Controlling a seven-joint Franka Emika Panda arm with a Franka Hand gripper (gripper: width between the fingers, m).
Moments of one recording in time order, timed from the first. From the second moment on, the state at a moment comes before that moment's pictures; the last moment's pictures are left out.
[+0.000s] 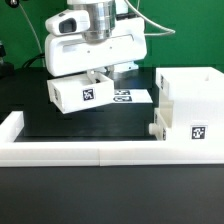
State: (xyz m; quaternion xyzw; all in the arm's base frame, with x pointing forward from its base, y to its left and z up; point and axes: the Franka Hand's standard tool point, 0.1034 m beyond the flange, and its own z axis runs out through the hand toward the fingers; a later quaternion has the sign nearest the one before) arm 0.445 -0.048 0.059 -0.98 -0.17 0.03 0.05
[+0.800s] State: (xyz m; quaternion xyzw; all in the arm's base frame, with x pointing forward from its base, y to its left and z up) arm 0.468 -0.055 0.055 -0.83 -0.56 0.02 0.04
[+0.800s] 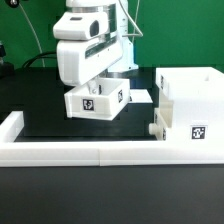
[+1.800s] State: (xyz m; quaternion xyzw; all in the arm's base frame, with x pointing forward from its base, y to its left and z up) arm 0.497 -0.047 0.059 -0.74 -0.68 0.01 0.02
